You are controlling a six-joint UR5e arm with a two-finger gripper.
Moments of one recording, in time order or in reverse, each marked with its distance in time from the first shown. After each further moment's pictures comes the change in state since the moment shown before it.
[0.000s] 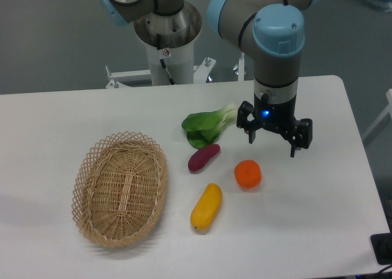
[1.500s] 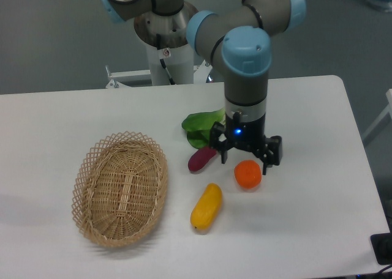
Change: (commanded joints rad) arm -0.113 -0.017 -0.146 0.150 -0.066 -0.219
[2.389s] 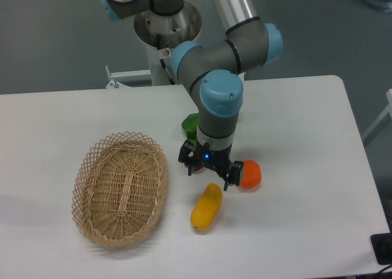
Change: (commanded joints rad) arm -0.038 -0.115 -0.029 0.067 -0.054 0.006
